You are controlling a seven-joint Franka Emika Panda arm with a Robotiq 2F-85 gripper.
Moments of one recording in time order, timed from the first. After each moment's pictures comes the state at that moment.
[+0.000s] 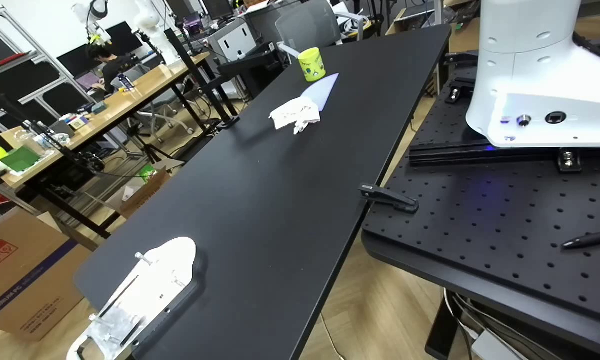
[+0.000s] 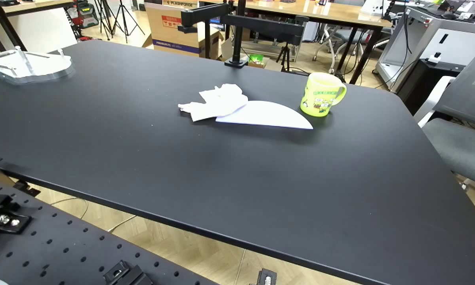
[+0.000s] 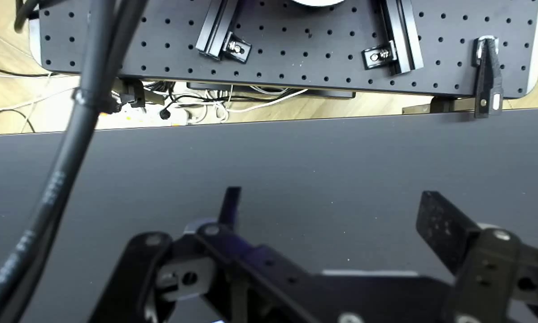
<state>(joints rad) -0.04 -0.77 -0.07 -2.74 -0.04 1.77 -0.12</state>
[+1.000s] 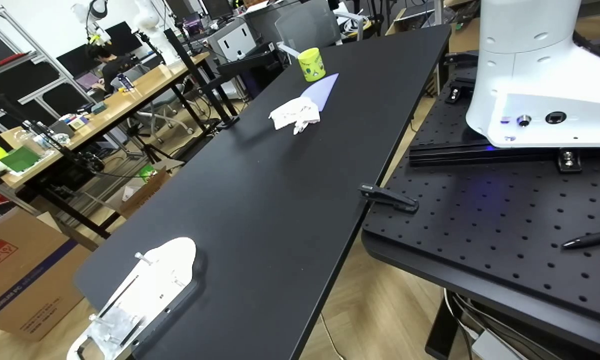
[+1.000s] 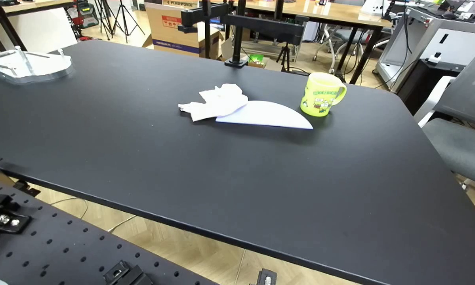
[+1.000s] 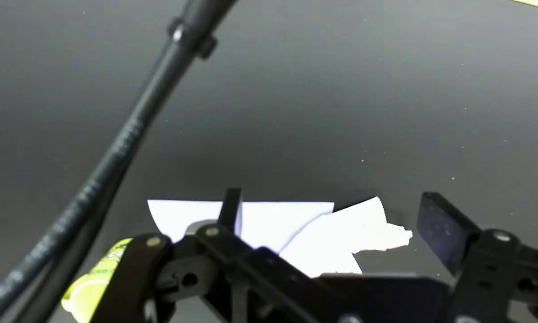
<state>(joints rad) -0.08 -0.36 -0.24 -2.59 -0.15 2.27 -0.53</state>
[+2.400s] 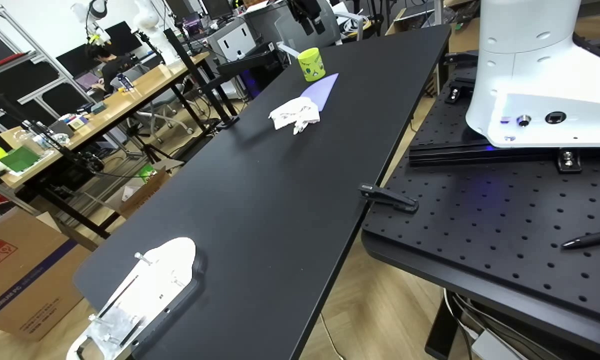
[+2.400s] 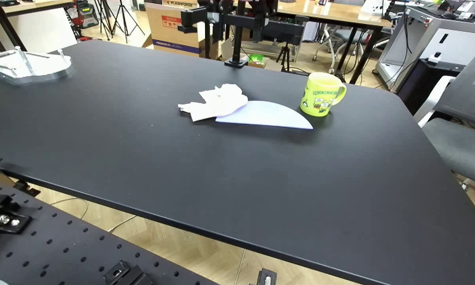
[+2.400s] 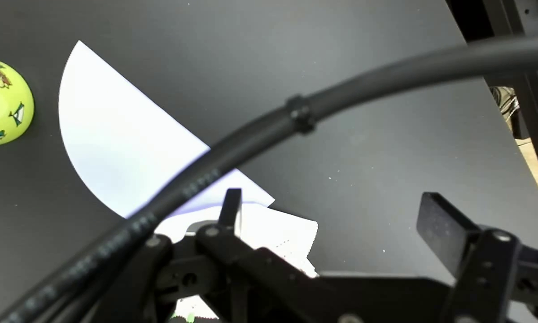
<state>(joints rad) -0.04 0.04 -0.15 -2.27 -0.10 2.16 -1.19</state>
